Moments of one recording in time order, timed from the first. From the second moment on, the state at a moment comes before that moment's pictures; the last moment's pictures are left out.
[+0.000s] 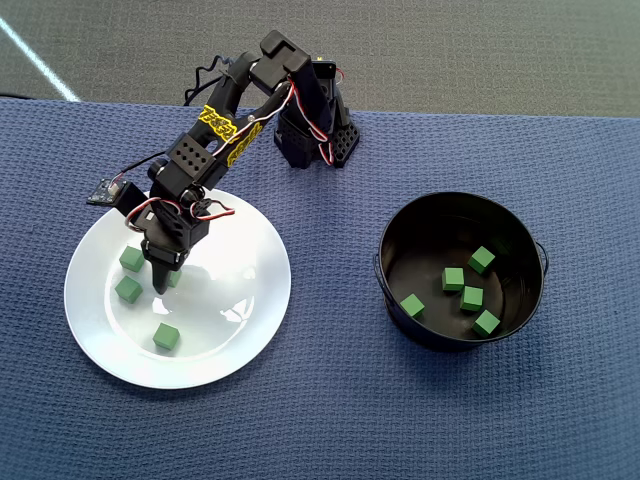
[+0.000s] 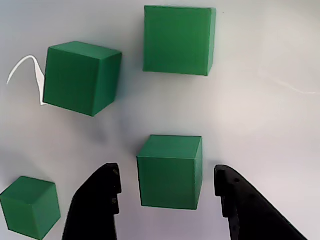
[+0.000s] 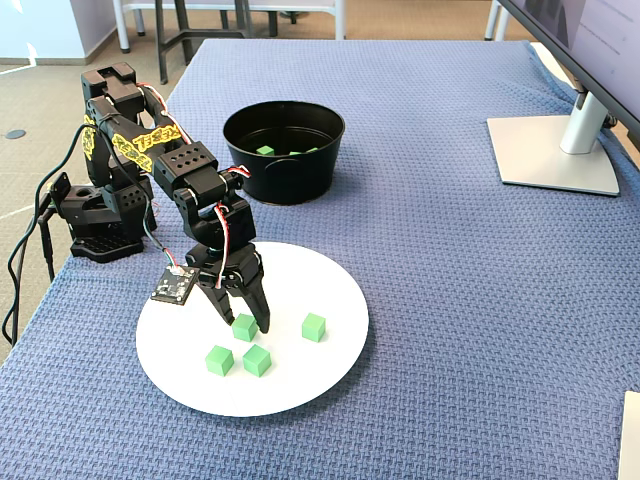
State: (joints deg) arm 41.6 72.3 94.0 51.7 -25.6
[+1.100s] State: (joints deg) arm -2.7 115.4 103.4 60.2 -1.8
